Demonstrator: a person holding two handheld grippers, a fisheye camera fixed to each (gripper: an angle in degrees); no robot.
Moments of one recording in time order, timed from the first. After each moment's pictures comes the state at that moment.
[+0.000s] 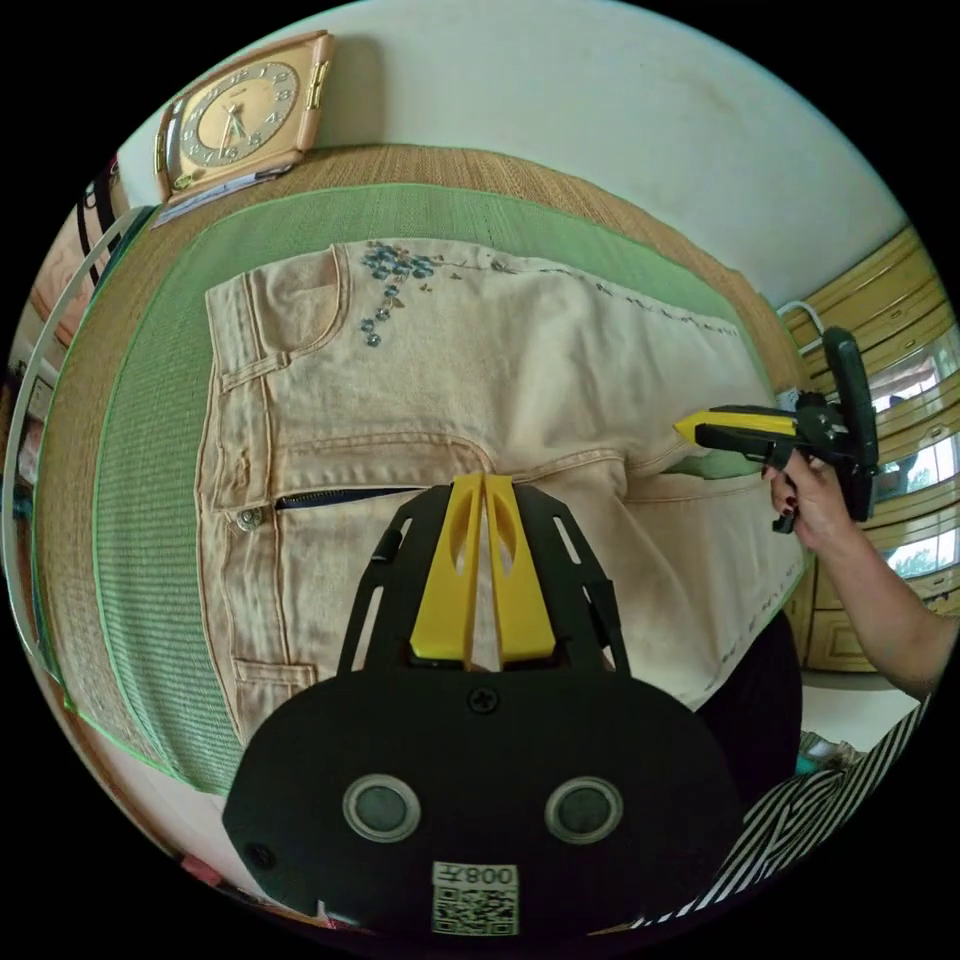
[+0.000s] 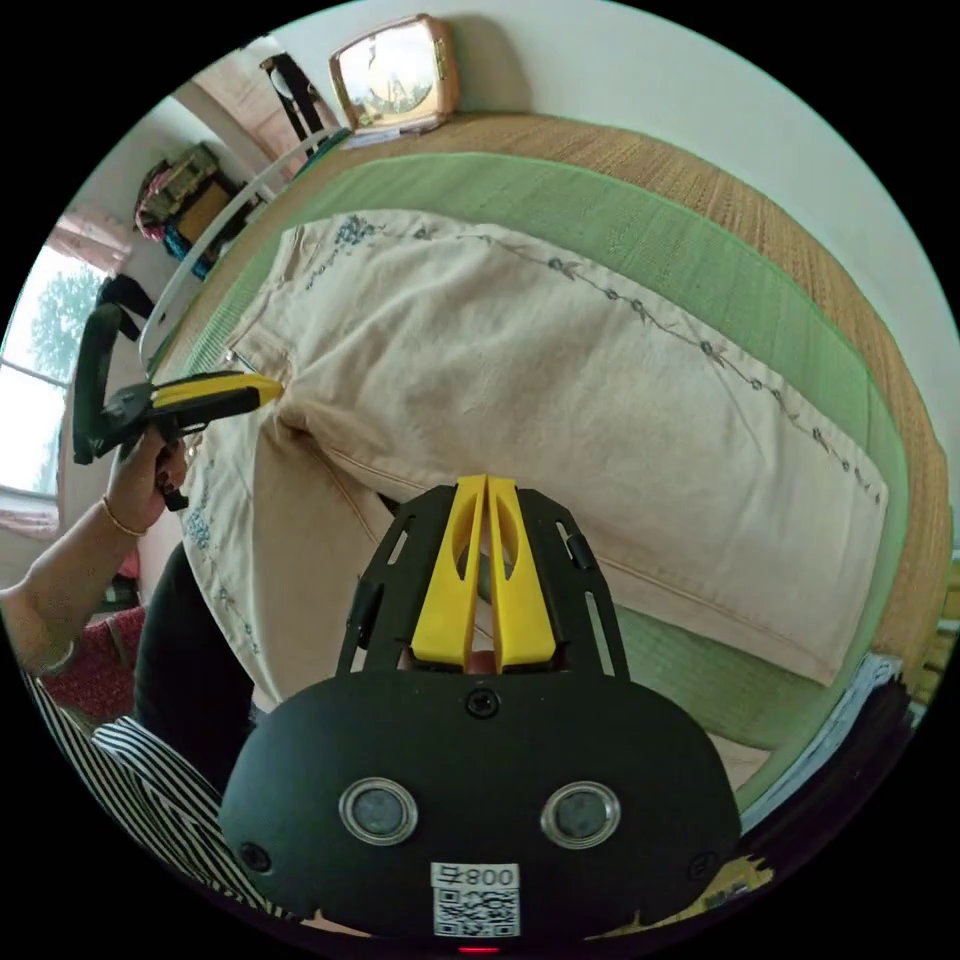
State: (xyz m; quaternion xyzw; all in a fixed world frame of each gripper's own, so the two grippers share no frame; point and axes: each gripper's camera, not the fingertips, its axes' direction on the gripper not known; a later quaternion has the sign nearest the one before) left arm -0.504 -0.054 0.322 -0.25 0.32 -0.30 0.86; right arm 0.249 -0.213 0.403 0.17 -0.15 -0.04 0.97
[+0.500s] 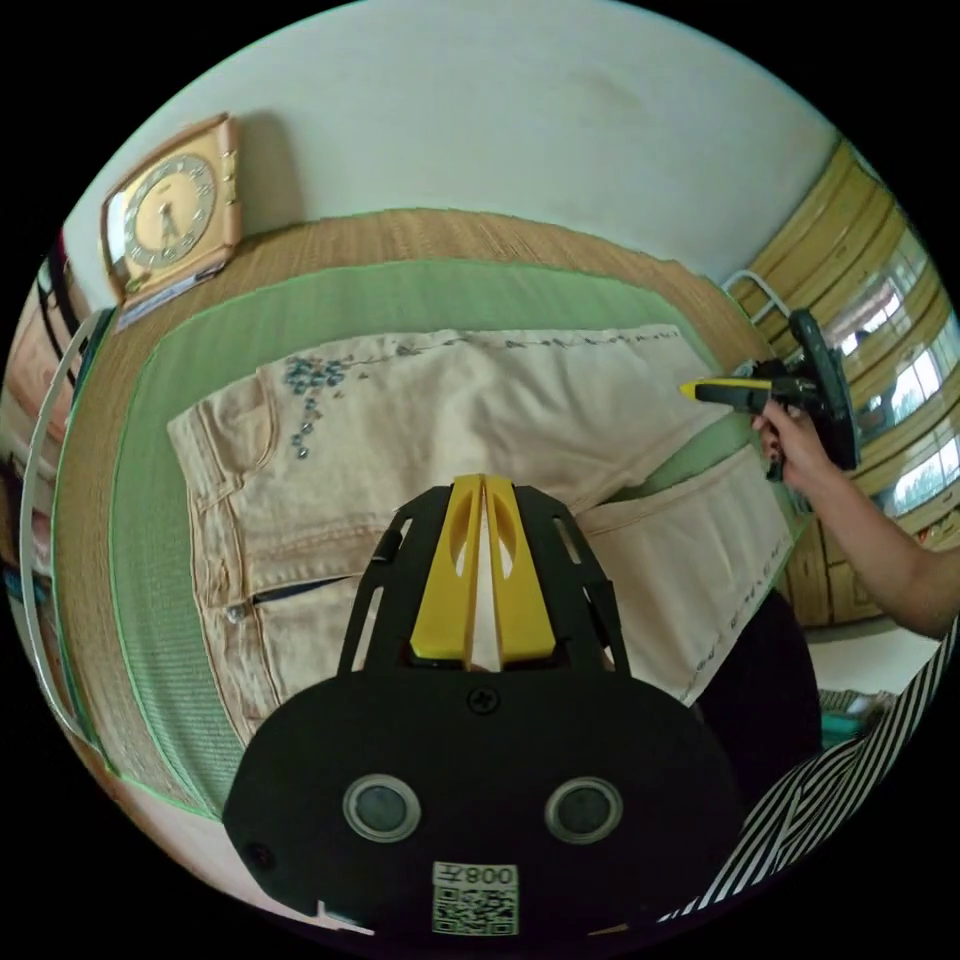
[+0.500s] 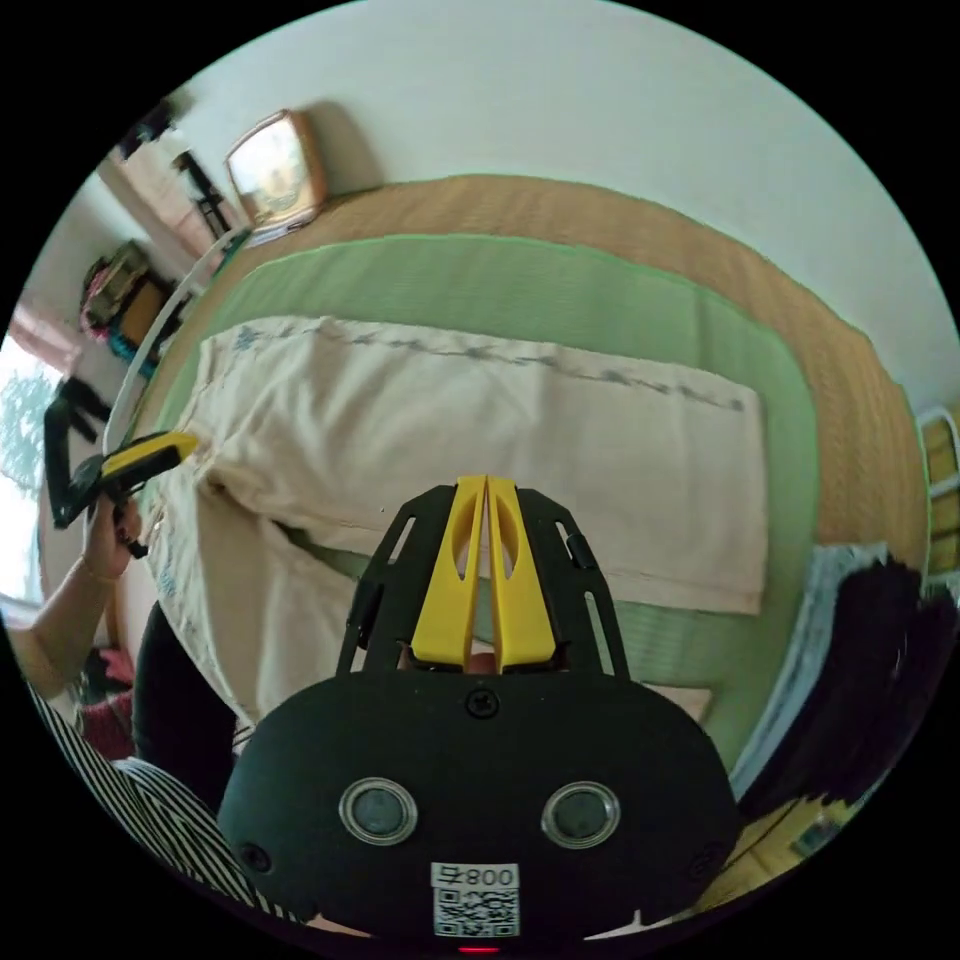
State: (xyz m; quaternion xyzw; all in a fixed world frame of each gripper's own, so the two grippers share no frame) left arm -0.458 -0.113 0.293 -0.19 0.31 -0.21 0.91; right arm 0.436 -0.132 0.407 0.21 -0.09 0.13 0.96
